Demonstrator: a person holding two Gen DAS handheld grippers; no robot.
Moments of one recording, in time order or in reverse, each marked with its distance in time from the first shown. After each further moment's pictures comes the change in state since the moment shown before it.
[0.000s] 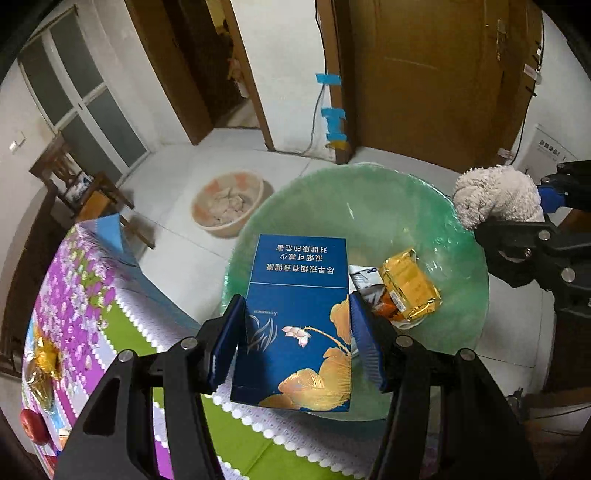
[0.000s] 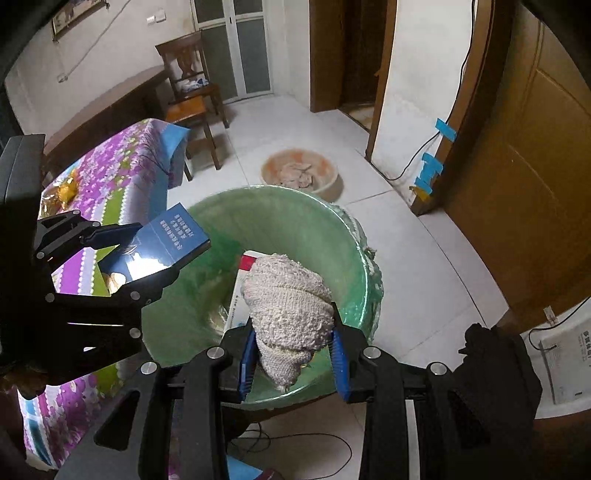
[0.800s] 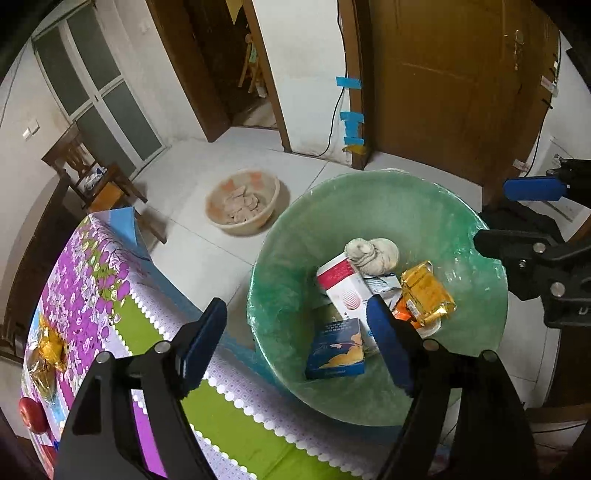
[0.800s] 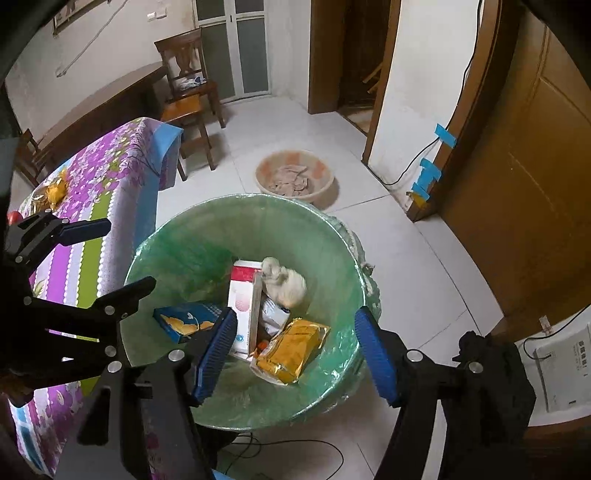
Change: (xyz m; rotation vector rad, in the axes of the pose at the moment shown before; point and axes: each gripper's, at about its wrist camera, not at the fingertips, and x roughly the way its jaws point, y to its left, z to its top) left arm -0.002 0.010 0.001 -0.043 -0.017 0.054; right arm 0.020 -0.001 0.014 -0.018 -0.012 -0.025
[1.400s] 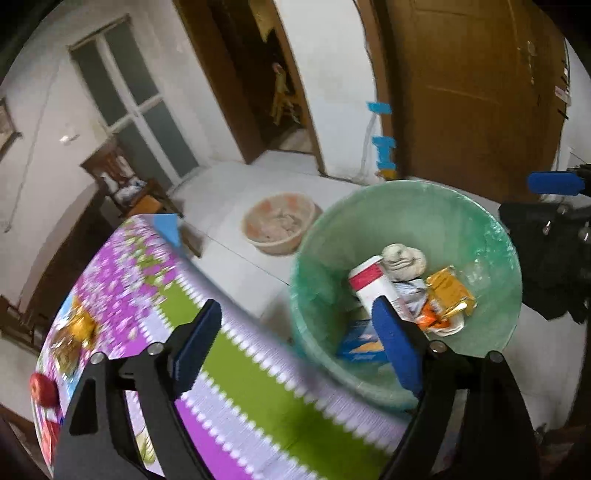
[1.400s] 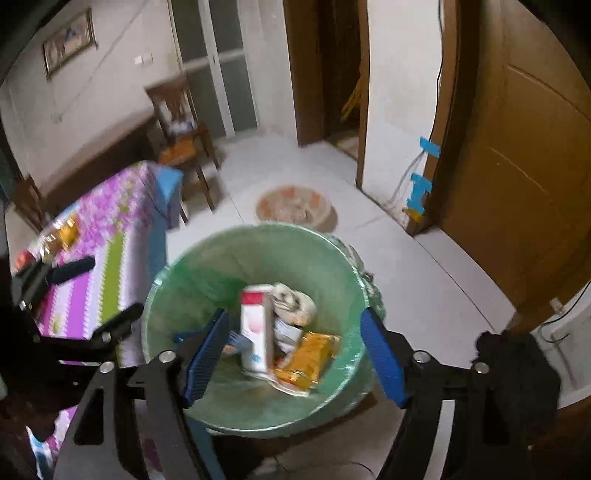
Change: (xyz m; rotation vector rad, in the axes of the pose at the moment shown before) left arm -0.036 0.010 -0.042 -0.054 -0.129 0.154; right arm -0.035 -0.002 -0.030 0.124 -0.187 0.040
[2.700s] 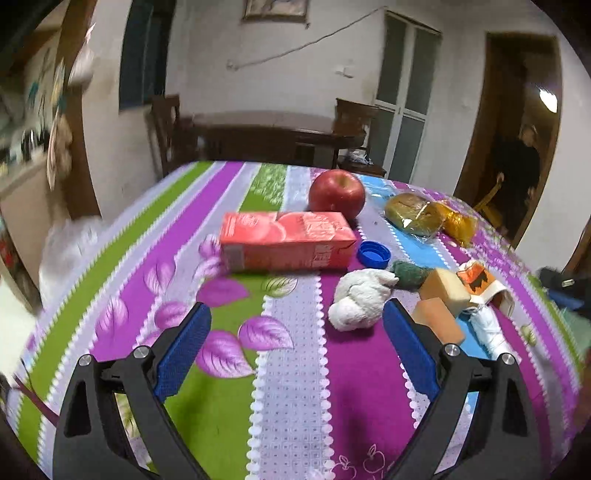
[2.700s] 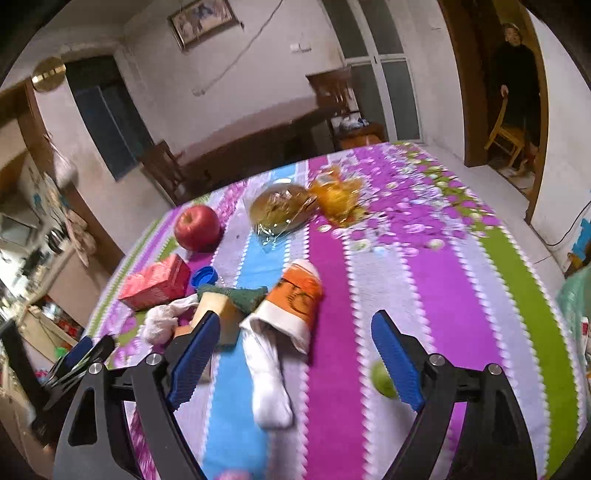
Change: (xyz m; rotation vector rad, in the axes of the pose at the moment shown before) left arm -0.151 0.353 -0.343 -0.891 -0.119 0.409; right arm 0.031 0.449 -0.041 -0.214 0.011 0.480
